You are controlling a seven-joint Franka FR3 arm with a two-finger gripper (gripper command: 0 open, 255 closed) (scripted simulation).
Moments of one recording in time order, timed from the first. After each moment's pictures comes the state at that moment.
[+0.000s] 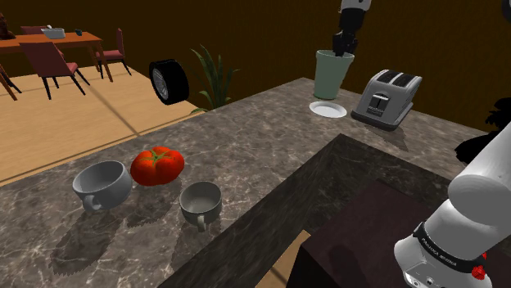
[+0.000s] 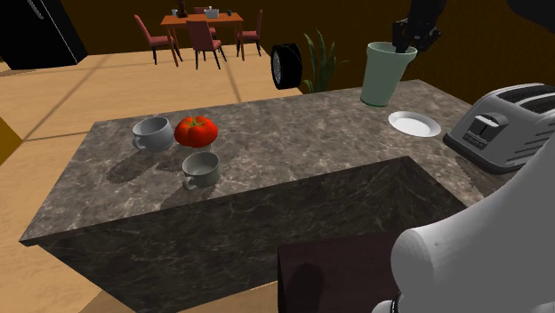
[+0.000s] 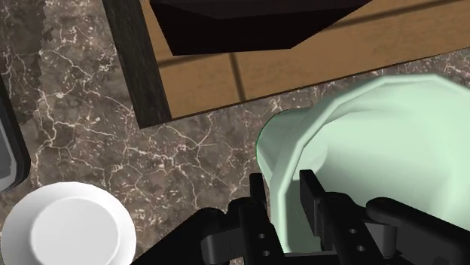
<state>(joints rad) -0.28 0.07 -0.06 -1.54 0.15 1.43 -0.34</state>
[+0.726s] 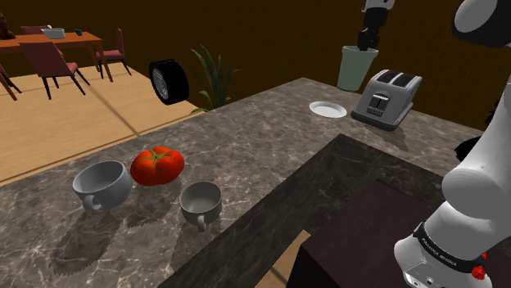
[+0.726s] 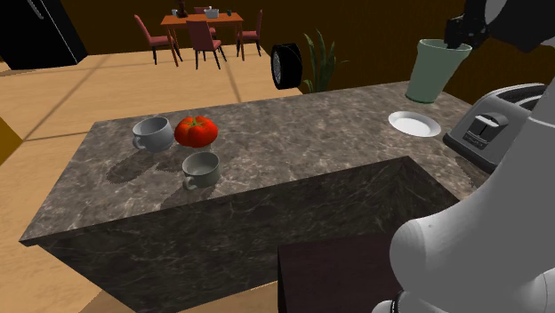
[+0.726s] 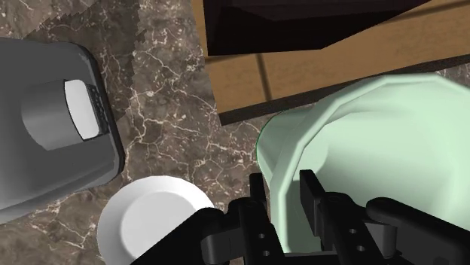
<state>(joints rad) -0.43 0.29 -0.16 -1.24 0.14 1.30 -0.57</state>
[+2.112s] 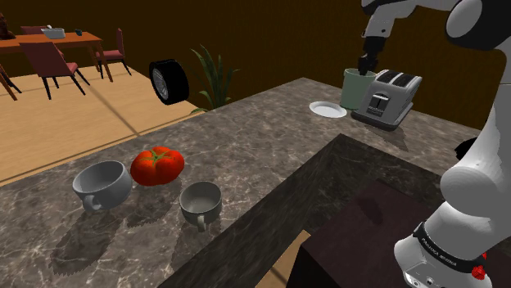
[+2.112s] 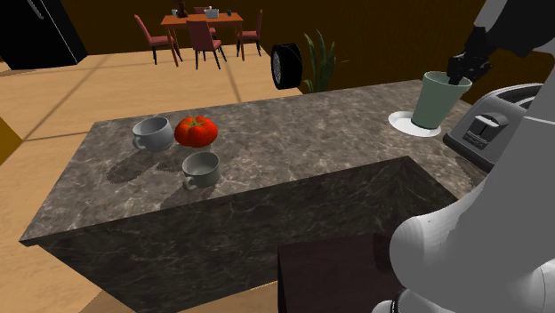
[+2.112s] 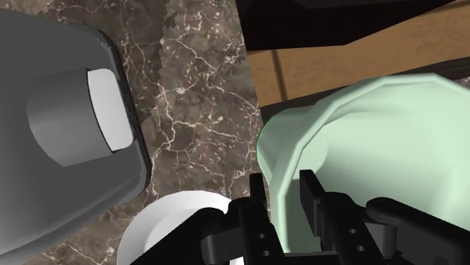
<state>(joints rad) -0.48 0.34 -0.19 -1.39 0.14 1.51 -0.68</state>
